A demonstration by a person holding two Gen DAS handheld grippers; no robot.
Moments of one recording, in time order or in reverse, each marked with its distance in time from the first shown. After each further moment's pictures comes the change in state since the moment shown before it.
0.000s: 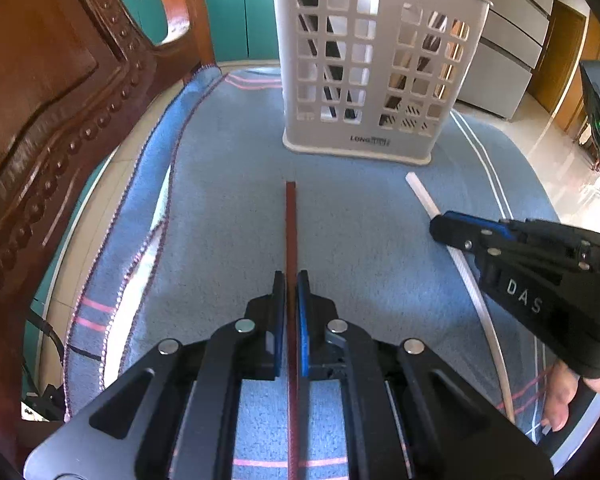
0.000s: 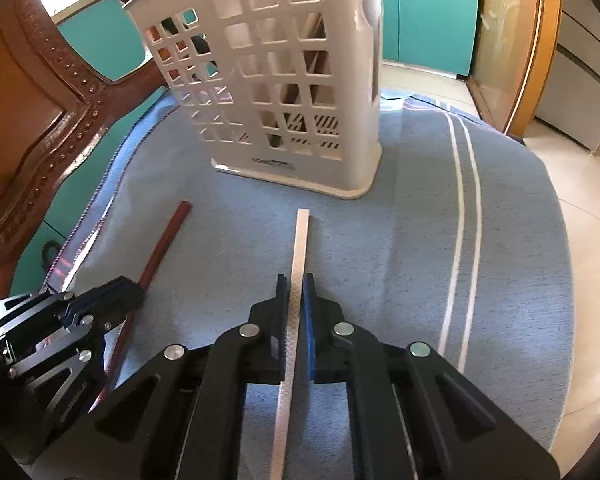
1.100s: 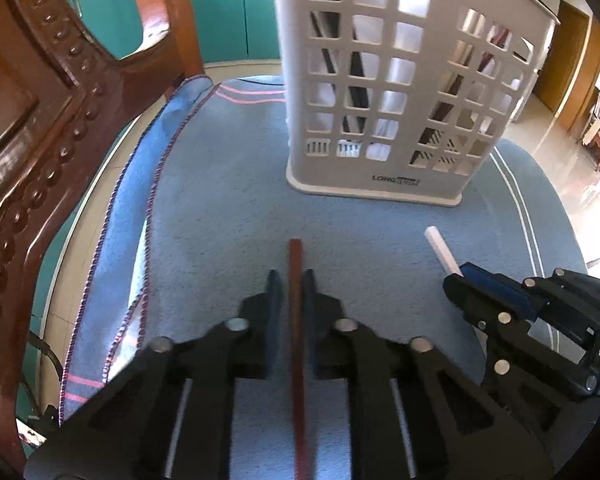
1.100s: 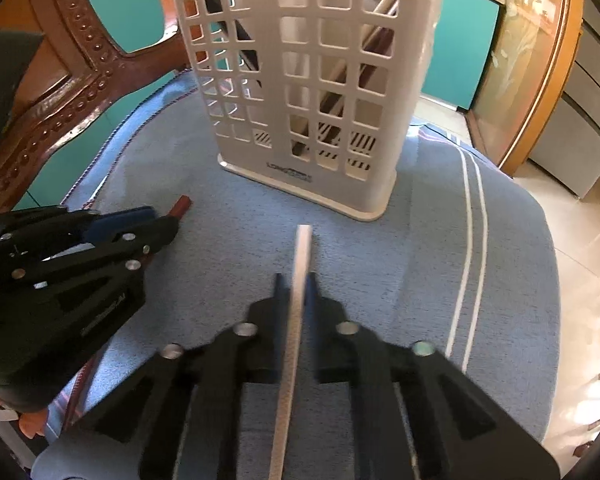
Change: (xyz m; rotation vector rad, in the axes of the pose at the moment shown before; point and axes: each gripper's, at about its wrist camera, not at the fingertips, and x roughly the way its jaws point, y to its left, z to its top) left arm 0.038 0.000 0.055 0.007 0.013 0.006; right arm 0.009 0.023 -0.002 -0.145 -0.030 -0.090
